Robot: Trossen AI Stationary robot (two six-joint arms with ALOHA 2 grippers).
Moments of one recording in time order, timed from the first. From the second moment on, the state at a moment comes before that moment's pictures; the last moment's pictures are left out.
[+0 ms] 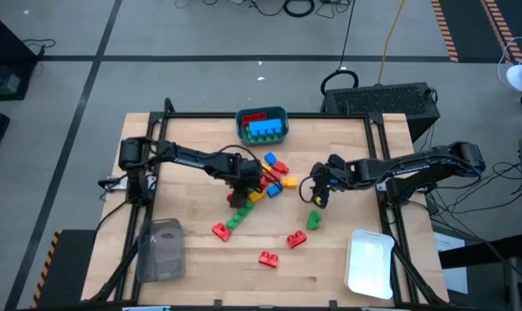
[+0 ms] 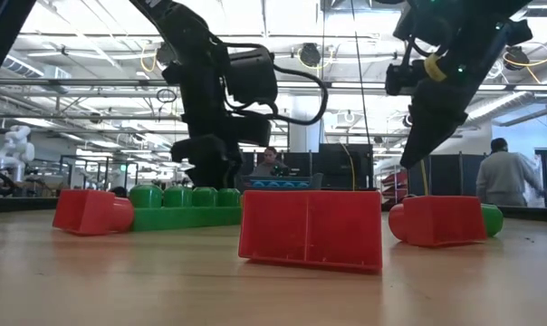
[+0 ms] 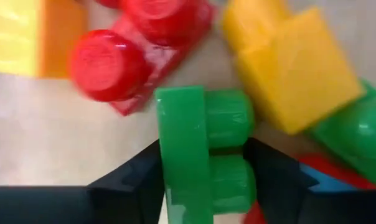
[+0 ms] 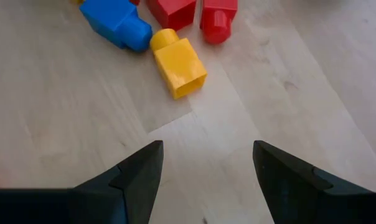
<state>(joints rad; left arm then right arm) 0.12 1.89 1.15 -0.55 0.01 0.16 0.02 1.25 0.70 -0.52 0.28 0.43</state>
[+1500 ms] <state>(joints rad) -0.53 1.43 1.16 -1.25 -0.03 -0.90 -0.05 1.25 0.70 -0.41 0.28 0.37</state>
